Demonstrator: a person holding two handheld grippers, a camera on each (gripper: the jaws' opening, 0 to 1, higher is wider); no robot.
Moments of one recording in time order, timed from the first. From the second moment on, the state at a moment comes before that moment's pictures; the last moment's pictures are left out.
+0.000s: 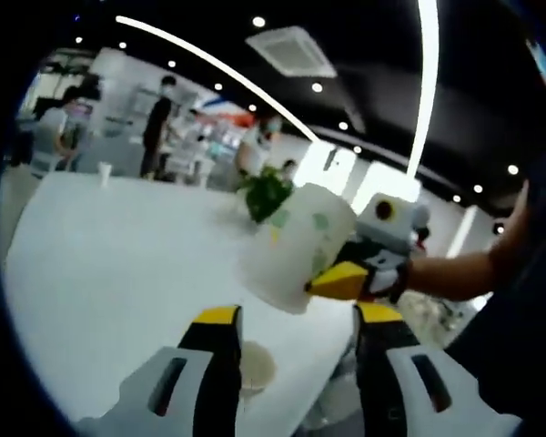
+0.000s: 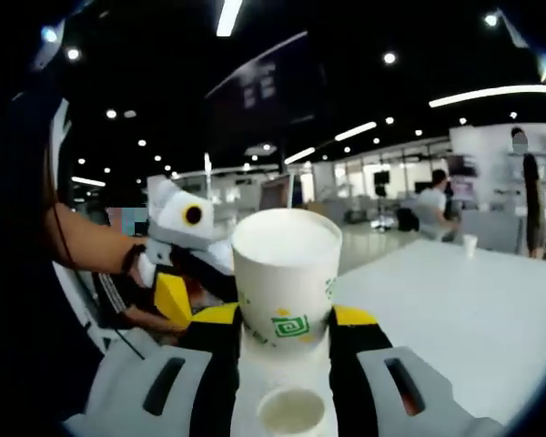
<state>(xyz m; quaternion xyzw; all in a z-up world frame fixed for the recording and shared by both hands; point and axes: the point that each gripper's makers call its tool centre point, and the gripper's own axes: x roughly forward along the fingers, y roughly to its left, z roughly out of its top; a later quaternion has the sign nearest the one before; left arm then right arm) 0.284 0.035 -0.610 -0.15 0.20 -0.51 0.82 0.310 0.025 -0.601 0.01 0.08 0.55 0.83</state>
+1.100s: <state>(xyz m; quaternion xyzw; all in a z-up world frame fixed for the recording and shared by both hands) 0.279 0.047 -0.572 -0.24 0.17 -0.55 0.78 0.284 0.035 -0.575 0.06 0.07 0.63 0.77</state>
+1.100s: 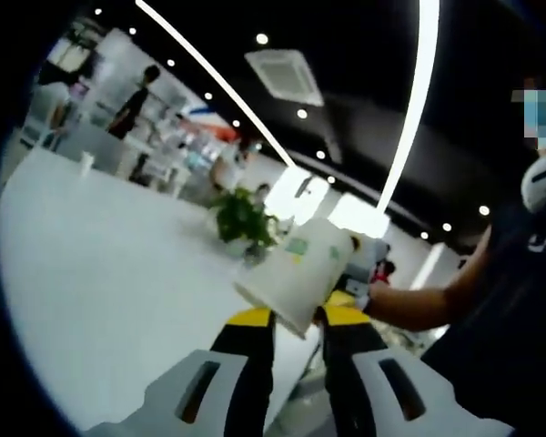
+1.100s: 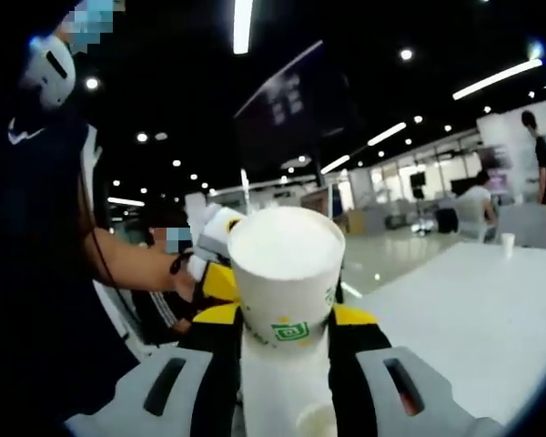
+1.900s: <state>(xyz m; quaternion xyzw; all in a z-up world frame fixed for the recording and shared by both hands) 0.265 0.040 -0.562 -0.22 0.17 -0.60 0.75 0.285 0.036 -0.585 0.06 0.10 0.64 0.76</state>
